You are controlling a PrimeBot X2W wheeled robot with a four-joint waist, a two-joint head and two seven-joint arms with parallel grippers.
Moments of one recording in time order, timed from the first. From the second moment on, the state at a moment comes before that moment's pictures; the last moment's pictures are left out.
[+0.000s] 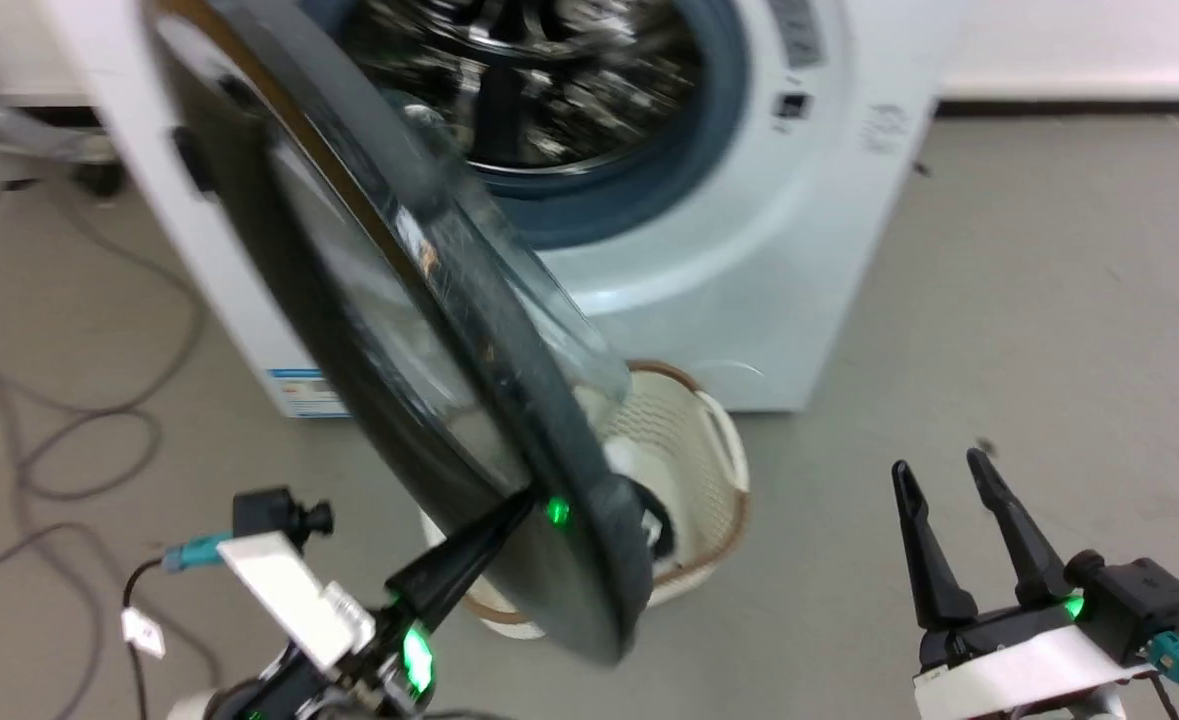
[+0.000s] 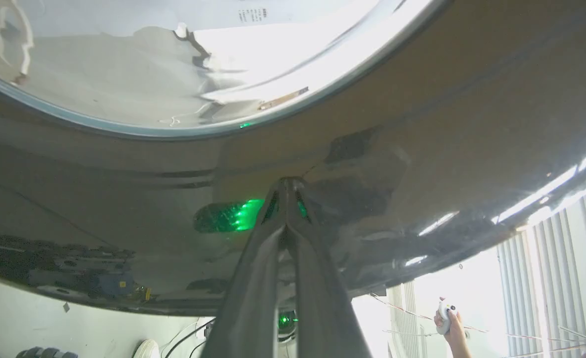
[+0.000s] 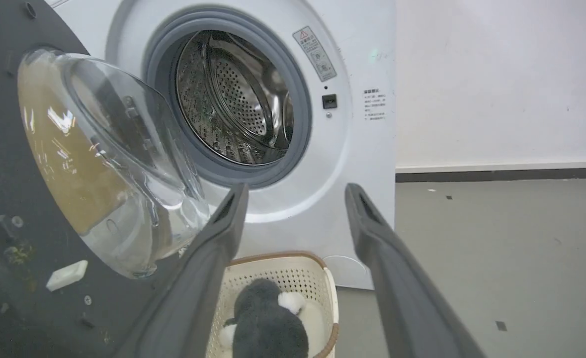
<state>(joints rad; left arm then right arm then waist) -0.08 0.05 -0.01 -0.01 -1.61 -0.06 0.76 -0.03 -0.12 0.12 0.06 0.28 0.13 -0.25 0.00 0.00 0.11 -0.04</state>
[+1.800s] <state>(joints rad) -0.35 0.39 -0.54 0.23 -0.93 -0.11 -0.23 -0.02 -0.12 0.11 0.06 0.28 0.13 -0.26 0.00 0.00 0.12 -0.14</state>
